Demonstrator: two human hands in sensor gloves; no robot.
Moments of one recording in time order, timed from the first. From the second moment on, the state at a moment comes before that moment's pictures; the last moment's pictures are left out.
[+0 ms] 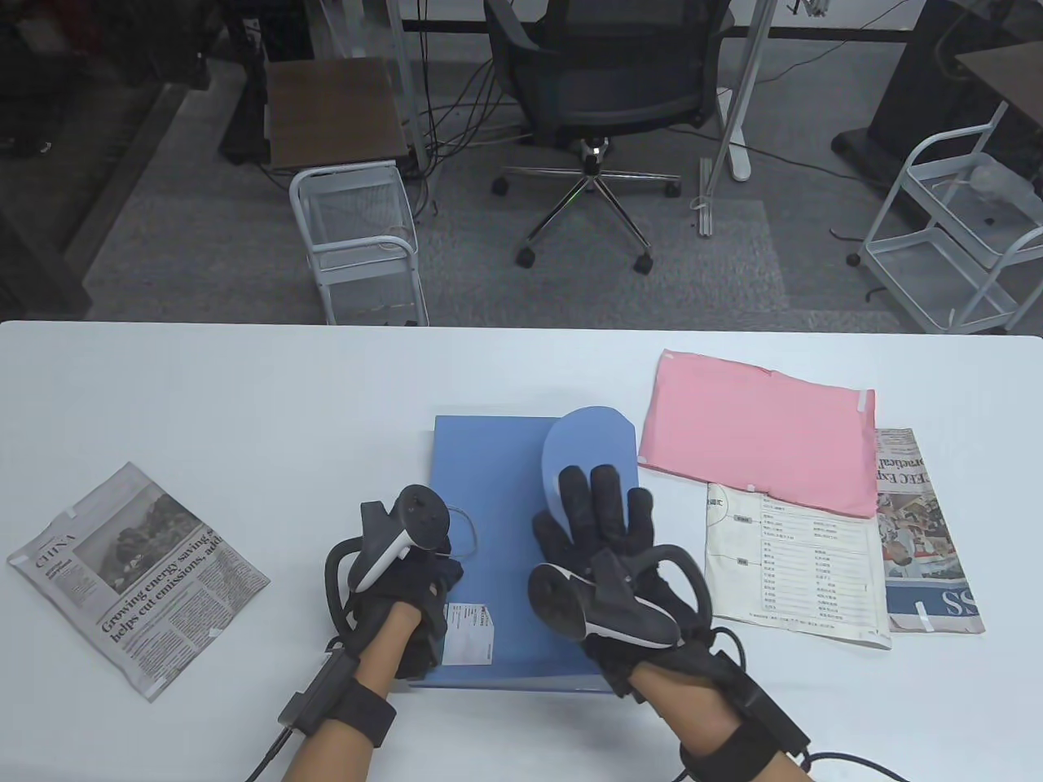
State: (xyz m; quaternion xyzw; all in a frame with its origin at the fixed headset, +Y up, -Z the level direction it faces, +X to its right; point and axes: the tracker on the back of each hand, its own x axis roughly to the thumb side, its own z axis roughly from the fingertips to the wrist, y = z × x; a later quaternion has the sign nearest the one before) left_hand -0.162 -0.738 -0.344 -0.19 0.03 0.13 0.97; right_hand 0.067 -0.626 -0.266 -0.18 0.01 -0.98 0.10
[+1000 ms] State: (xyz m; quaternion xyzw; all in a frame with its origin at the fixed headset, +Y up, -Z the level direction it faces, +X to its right) left_hand -0.125 -0.687 -0.327 -0.20 0.00 0.13 0.97; right_hand 0.189 -0.766 -0.314 0.01 -0.26 -0.95 -0.18
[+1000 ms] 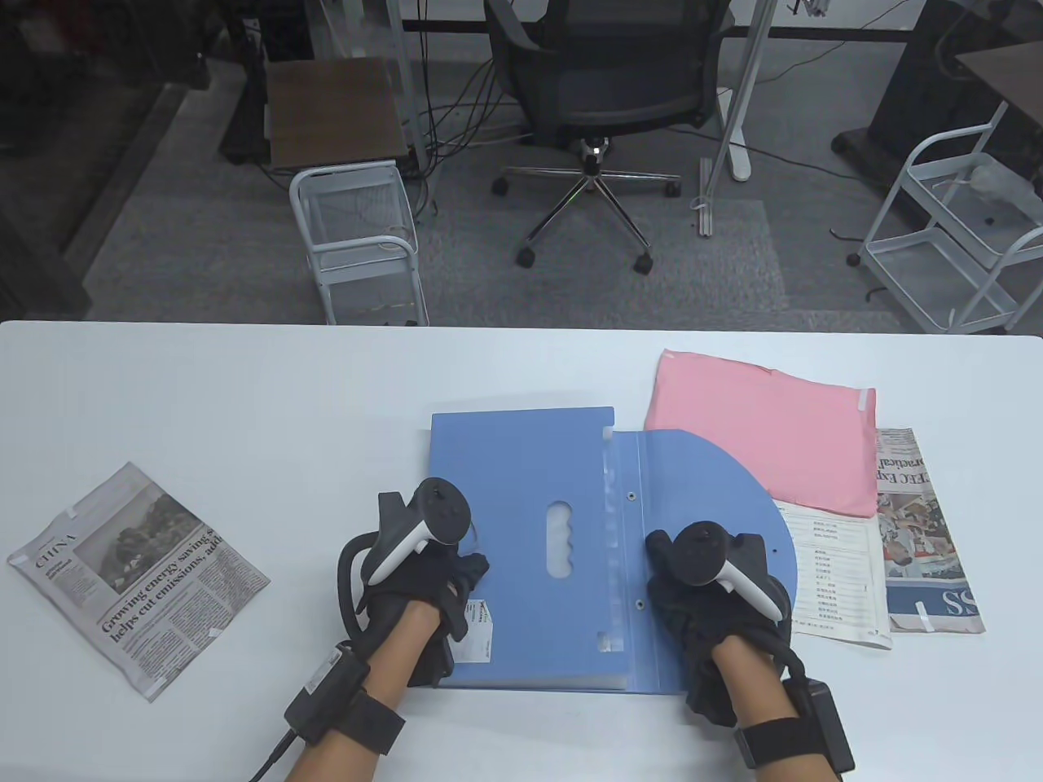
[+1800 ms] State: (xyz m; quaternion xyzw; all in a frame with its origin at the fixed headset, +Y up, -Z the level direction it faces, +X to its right) left_hand -0.005 -0.710 -0.341 -0.31 -0.06 0.15 0.94; right_hand 0.189 -0.766 -0.316 0.01 -0.26 -0.95 -0.19
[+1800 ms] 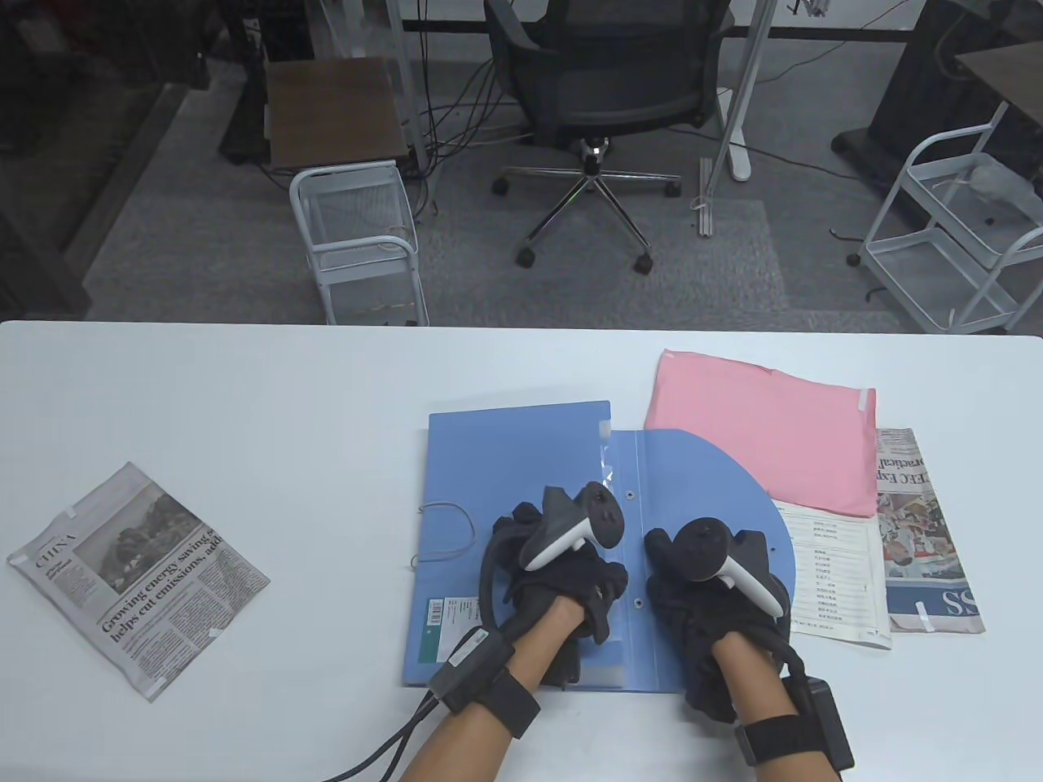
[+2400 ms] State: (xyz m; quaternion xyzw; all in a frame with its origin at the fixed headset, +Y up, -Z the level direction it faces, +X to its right) left_hand -0.142 -0.674 -0.334 -0.21 0.00 0.61 0.76; right_hand 0.188 -0.765 -0.317 0.01 -0.26 -0.95 -0.19
